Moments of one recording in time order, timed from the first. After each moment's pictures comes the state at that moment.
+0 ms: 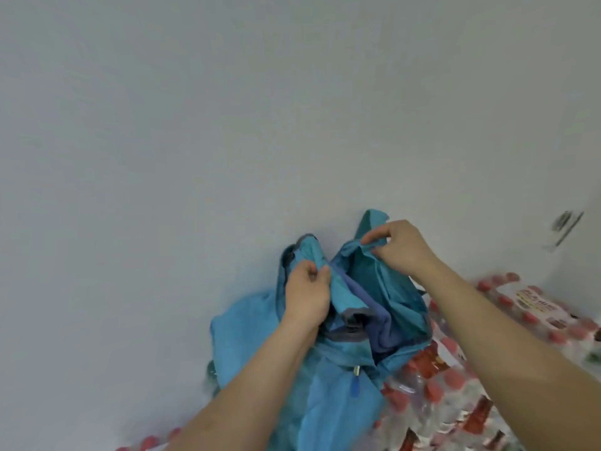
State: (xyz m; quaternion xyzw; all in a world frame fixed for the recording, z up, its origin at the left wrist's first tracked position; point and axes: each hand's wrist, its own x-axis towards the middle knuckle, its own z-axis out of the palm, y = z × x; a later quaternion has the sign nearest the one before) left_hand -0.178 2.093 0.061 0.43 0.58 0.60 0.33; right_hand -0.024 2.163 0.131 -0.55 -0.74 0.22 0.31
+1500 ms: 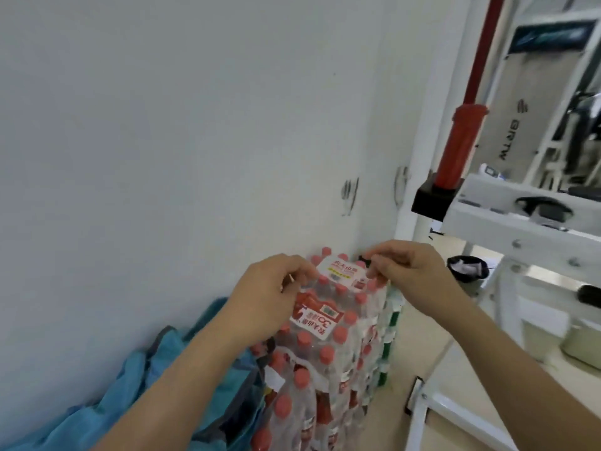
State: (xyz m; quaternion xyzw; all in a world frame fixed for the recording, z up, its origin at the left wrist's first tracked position) left_hand 0.068 2.176 0.123 0.83 0.39 0.28 0.28; right_hand 0.290 2.114 0.119 -0.63 -0.56 0.23 0.49
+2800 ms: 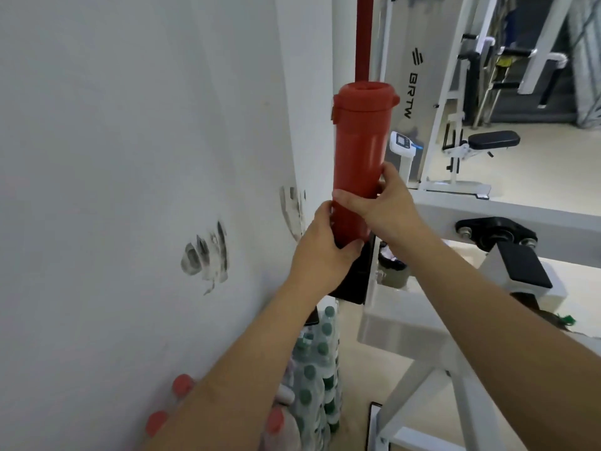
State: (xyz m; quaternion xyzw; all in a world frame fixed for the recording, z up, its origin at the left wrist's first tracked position) left_hand 0.595 2.445 0.088 0.83 0.27 0.26 0.41; right_hand 0.705 2.390 0.120 -0.69 -0.33 0.15 0.63
